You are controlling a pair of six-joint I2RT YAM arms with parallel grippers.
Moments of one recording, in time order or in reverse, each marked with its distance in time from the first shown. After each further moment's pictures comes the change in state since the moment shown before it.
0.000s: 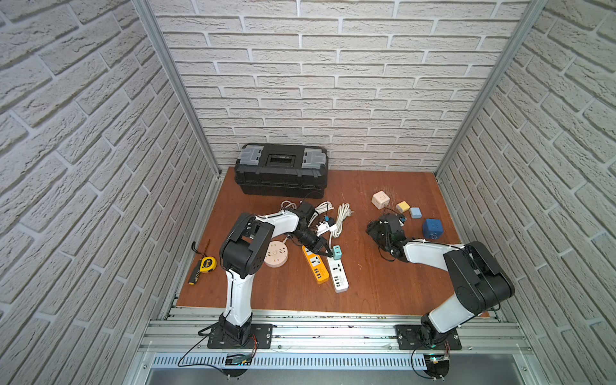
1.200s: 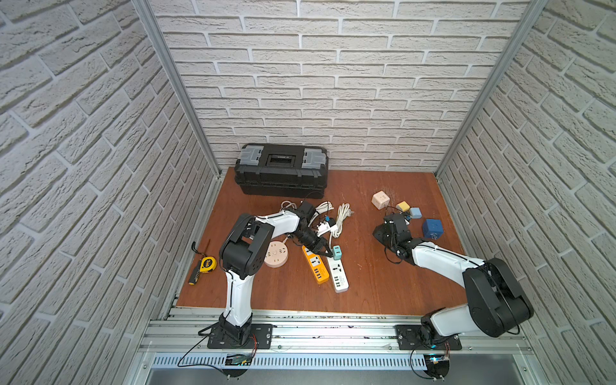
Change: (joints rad) left arm -0.007 -0.007 0.001 -0.002 -0.021 0.000; right arm -0.015 -0.116 0.000 -0.135 0.069 -0.084
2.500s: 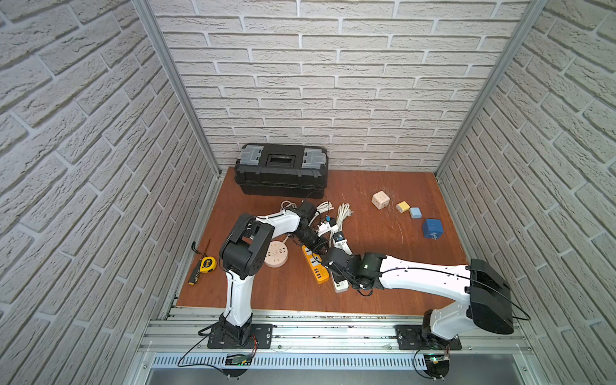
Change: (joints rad) left arm -0.009 0.000 0.013 -0.018 -0.025 0.000; right arm 0.768 0.011 0.333 -0.627 0.267 -0.247
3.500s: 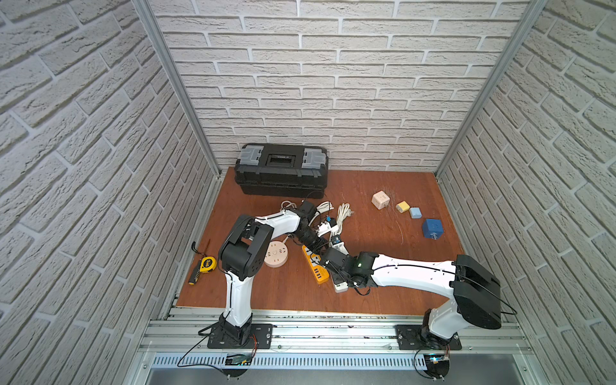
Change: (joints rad) left arm -0.012 -0.014 -0.002 -0.006 -0.029 0.025; right arm -0.010 0.112 -0.001 0.013 -0.063 -0.048
